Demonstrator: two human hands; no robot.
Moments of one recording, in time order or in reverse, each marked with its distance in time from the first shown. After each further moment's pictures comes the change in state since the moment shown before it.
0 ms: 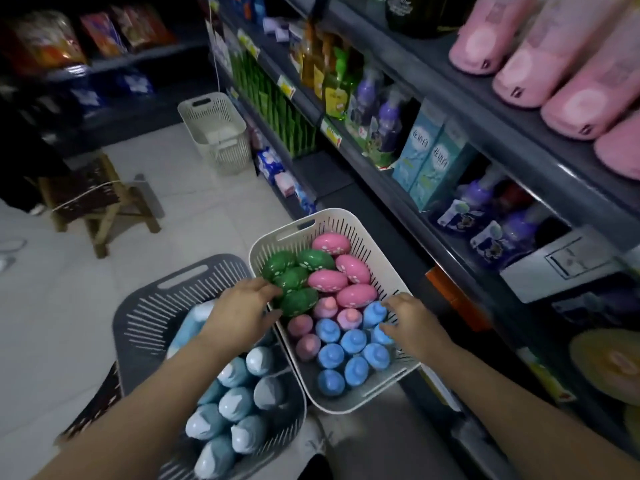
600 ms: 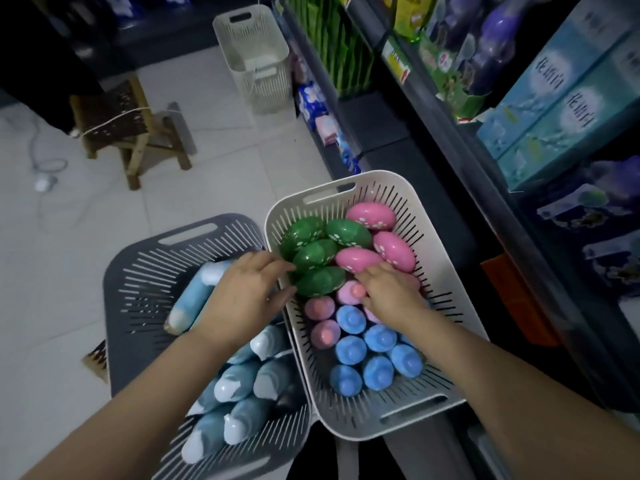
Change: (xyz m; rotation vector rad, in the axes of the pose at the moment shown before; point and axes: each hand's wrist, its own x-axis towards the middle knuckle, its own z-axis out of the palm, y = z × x) left_hand 0.018 -0.019 0.042 -0.105 0.106 -0.110; right_hand 0.122 -0.019 0.081 -0.343 -0.212 -0.358
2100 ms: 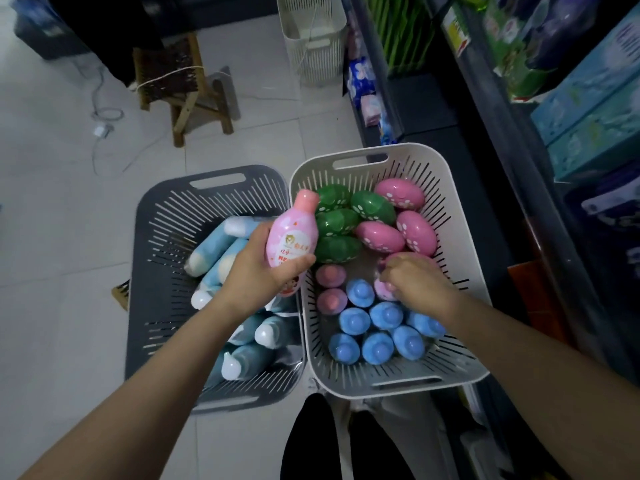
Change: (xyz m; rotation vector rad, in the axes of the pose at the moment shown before) left_hand -0.037 0.031 0.023 -0.774 0.226 -0.590; right_hand -0.013 0.025 -0.001 -0.175 -0.119 -0.314
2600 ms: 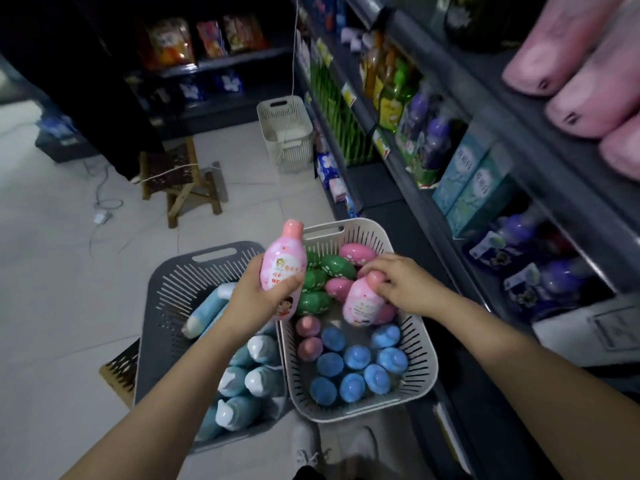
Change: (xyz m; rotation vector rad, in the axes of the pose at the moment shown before) left_hand -0.031 0.101 -0.009 -0.134 0.008 0.033; right_hand -0.085 -0.002 -0.127 0.537 0.271 0.140
